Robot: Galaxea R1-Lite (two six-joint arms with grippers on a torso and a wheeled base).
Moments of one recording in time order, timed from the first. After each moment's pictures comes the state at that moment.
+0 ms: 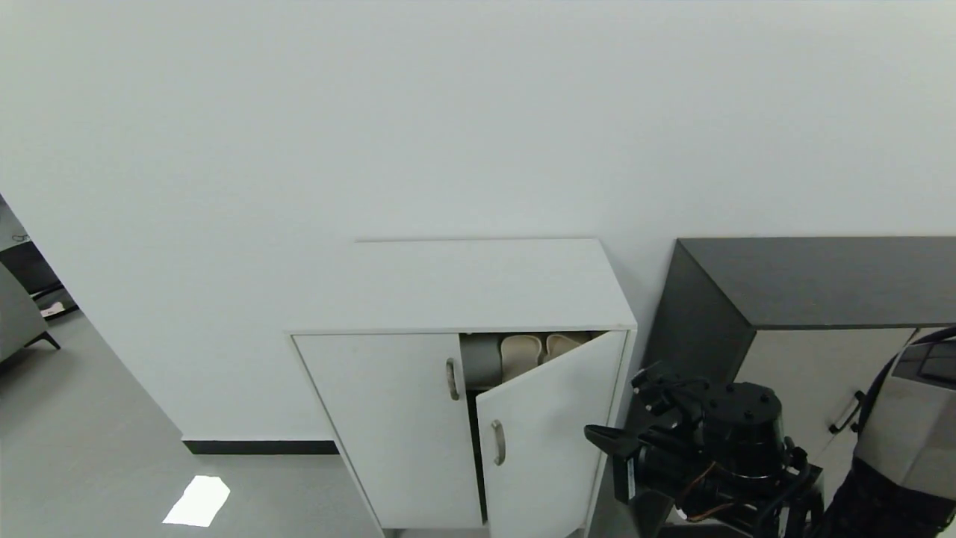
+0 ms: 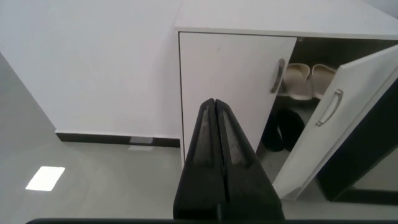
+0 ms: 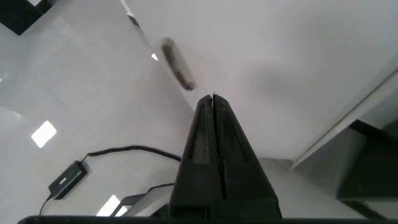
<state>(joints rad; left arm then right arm) 0.15 0.09 0.00 0.00 -0.07 0.00 0.67 2.07 -0.42 -1.33 0.11 0.19</state>
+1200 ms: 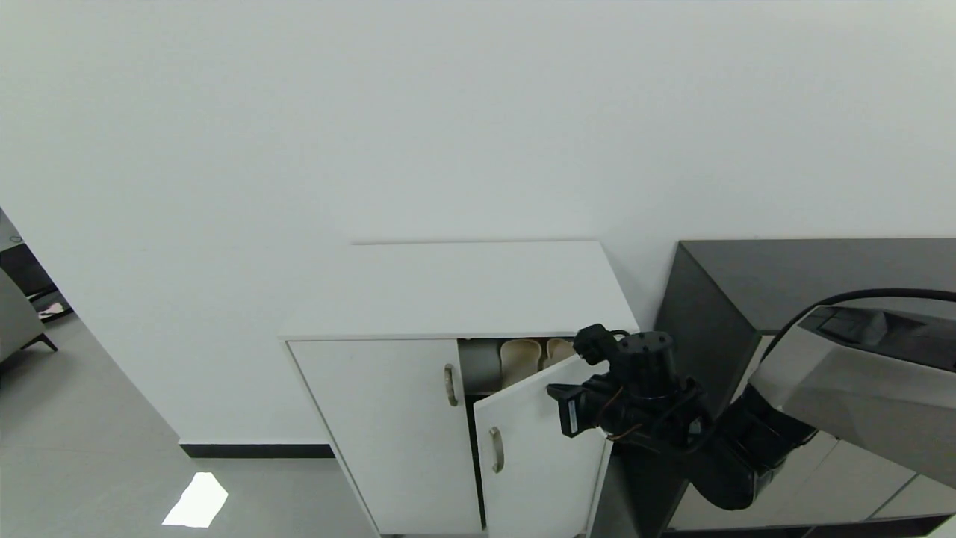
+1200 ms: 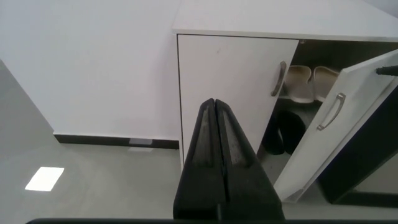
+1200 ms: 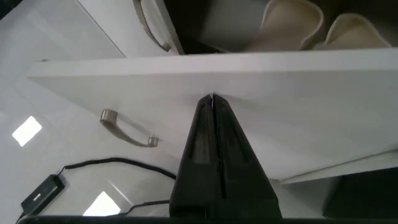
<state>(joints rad) 0.15 0.09 0.00 0.00 -0.07 0.00 0.63 2.25 -0.92 -0.96 0.10 0.14</state>
